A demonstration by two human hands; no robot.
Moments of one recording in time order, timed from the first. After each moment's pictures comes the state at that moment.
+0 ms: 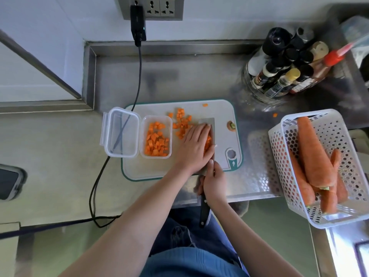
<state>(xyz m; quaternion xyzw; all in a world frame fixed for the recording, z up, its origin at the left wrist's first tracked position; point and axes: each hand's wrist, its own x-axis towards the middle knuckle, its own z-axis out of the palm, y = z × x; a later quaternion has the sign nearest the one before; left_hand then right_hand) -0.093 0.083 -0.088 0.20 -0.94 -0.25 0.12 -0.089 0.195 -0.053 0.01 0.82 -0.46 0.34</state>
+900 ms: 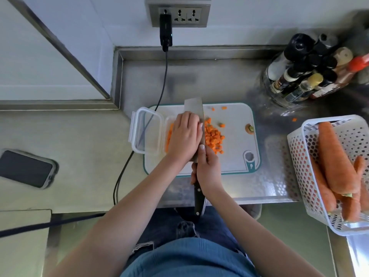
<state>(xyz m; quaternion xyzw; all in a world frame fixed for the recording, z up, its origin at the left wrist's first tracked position) -0.057 0.022 -0.032 0.27 -0.91 -0.20 0.25 -0.062 0.129 -0.010 -0.07 0.74 -0.54 0.40</state>
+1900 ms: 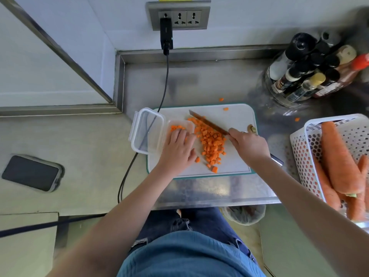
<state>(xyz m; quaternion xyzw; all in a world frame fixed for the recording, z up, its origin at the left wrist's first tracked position) -0.016 0.014 -0.063 0.20 -0.97 -0.11 0.09 -0.196 0.158 -0.024 -0.45 0.88 0.00 0.15</state>
